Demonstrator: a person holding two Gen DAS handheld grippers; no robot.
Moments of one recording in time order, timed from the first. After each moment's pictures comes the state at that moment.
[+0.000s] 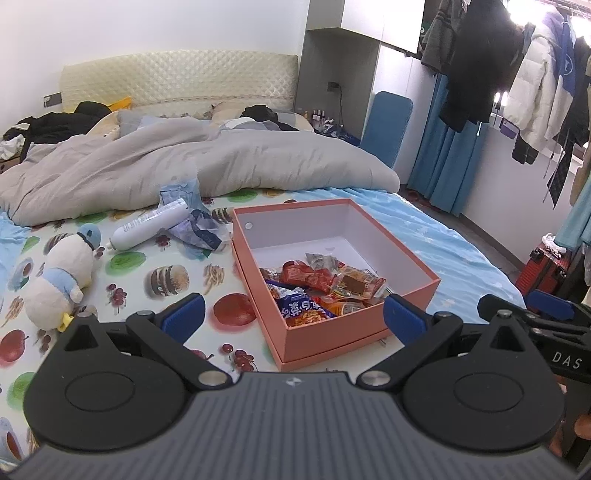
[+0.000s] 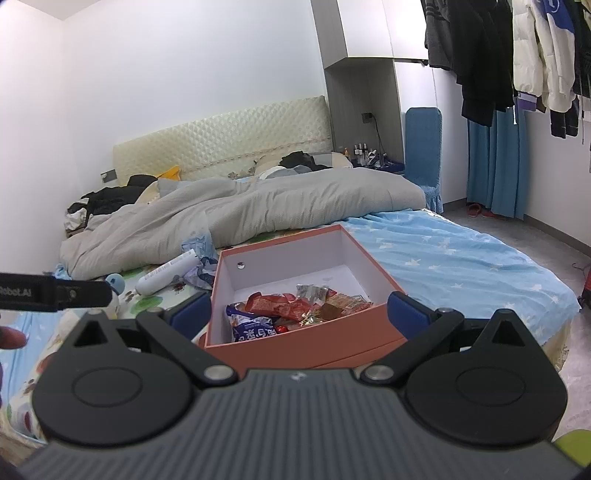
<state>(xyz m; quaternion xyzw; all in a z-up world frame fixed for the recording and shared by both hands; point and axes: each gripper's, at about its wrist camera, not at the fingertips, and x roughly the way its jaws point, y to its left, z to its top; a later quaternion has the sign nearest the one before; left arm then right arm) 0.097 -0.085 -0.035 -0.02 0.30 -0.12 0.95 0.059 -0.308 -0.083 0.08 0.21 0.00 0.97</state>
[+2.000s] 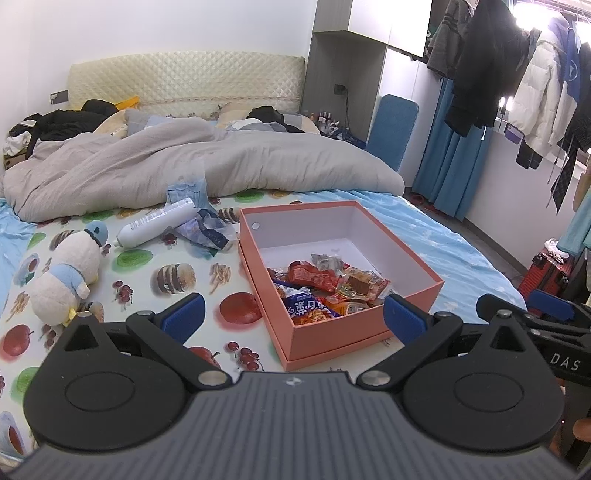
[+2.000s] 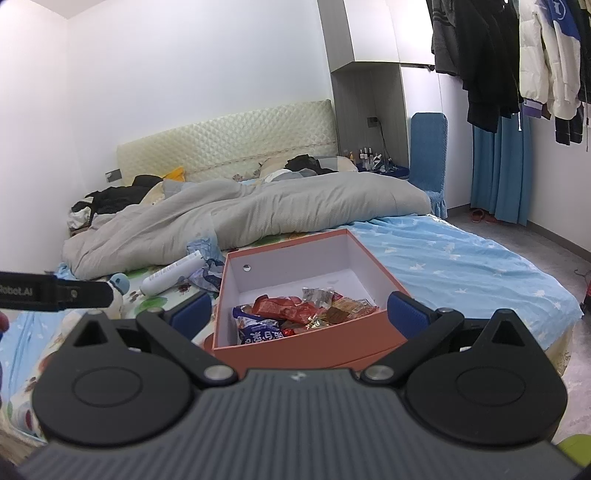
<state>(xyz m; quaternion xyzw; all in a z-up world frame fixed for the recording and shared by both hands) 0.089 -0.084 -0.033 -0.03 0.30 -0.11 0.95 0.057 -0.303 -0.081 0.08 0.21 0.01 0.98</state>
